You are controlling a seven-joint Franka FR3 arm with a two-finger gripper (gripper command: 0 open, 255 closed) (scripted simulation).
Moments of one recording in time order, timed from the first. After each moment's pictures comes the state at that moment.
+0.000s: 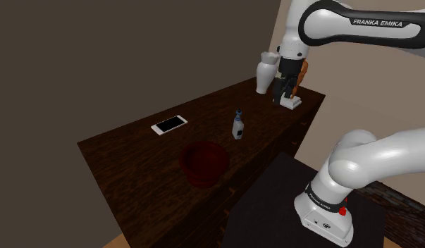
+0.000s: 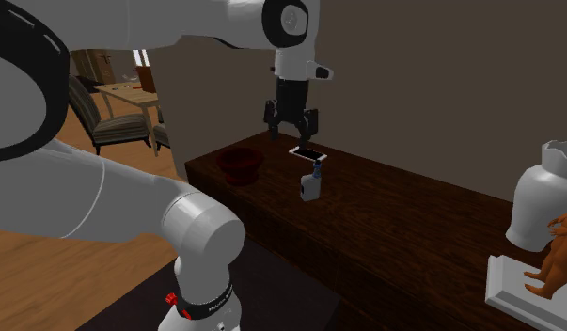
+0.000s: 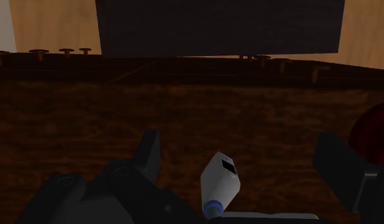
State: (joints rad) arm -0.02 -0.79 -0.06 -2.41 -0.03 1.53 -0.03
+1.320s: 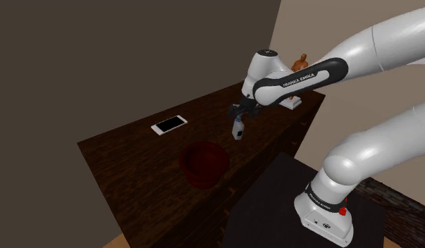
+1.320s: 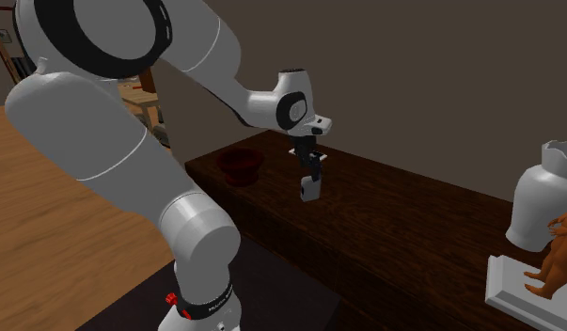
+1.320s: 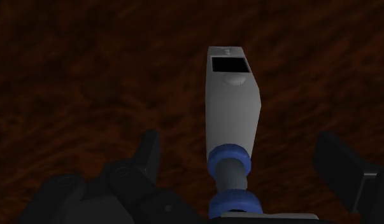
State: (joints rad) arm -0.18 -0.43 0.19 -2.67 -0.03 2.43 0.59
